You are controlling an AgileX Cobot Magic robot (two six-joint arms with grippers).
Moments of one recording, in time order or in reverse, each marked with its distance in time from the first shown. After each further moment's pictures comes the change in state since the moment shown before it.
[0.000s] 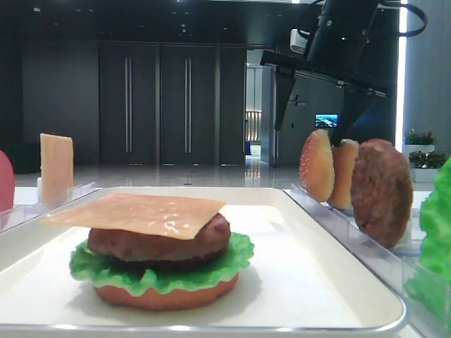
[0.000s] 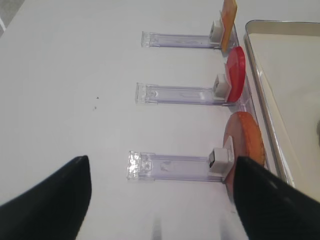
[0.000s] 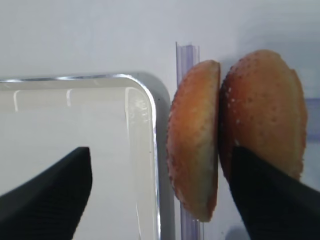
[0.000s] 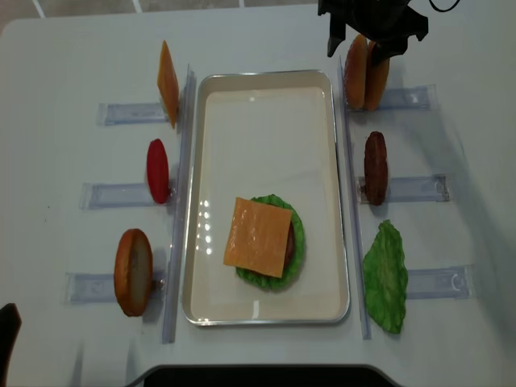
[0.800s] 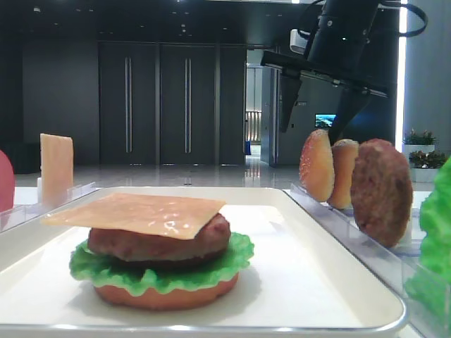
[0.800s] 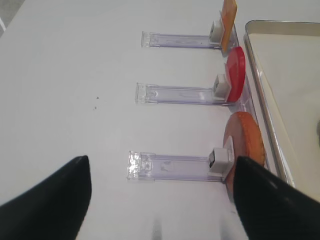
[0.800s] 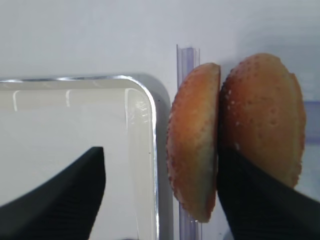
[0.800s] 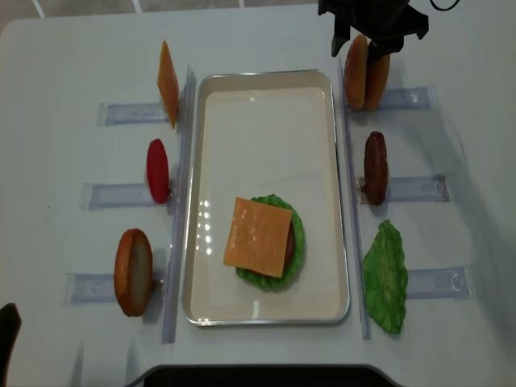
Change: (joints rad) left arm 0.000 0.000 0.000 0.000 0.000 0.000; right arm 0.000 0.000 0.000 0.000 0.000 -0.011
